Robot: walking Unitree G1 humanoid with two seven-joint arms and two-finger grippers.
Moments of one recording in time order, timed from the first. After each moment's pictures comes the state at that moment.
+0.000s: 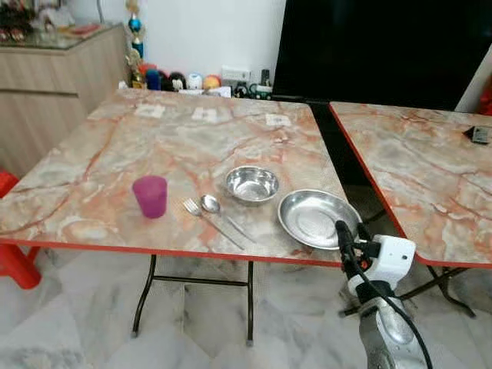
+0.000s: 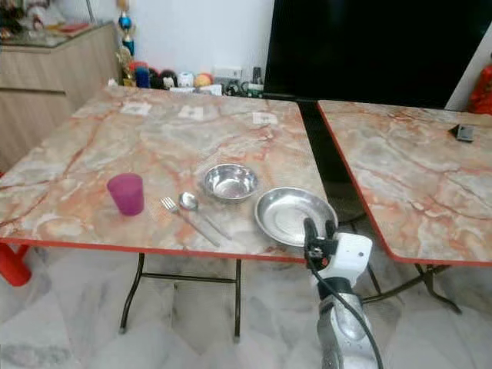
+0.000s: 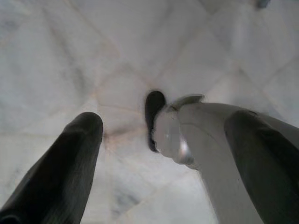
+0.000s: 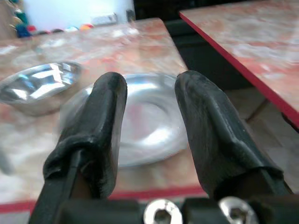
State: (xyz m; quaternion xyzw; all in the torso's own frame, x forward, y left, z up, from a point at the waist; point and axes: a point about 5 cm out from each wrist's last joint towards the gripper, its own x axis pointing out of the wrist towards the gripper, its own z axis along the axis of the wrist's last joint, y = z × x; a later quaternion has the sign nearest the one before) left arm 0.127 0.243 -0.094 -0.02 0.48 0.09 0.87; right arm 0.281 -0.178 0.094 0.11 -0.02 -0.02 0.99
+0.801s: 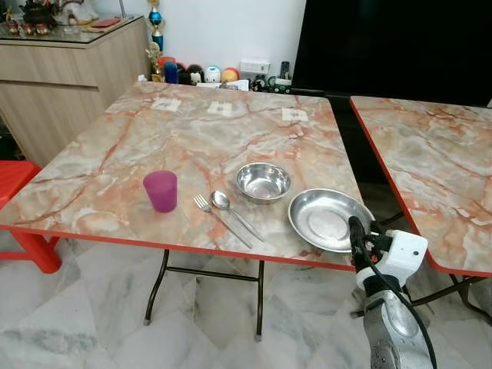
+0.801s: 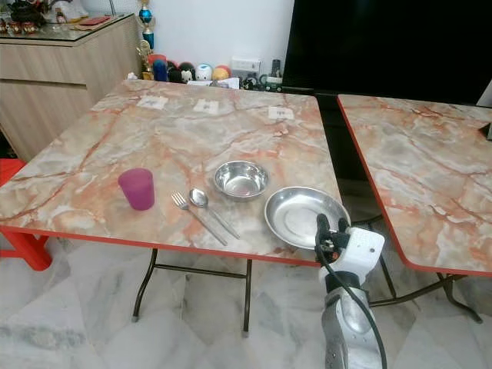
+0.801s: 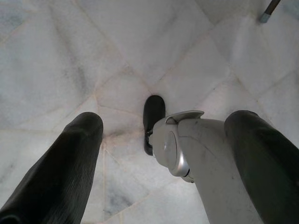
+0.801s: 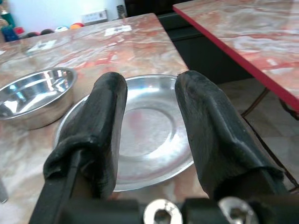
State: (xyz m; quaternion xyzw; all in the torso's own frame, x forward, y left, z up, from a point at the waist) left arm 0.142 0.247 -0.088 -0.03 0.47 0.10 0.88; right arm 0.288 -0.183 0.100 0.13 -0.03 -0.07 0.99
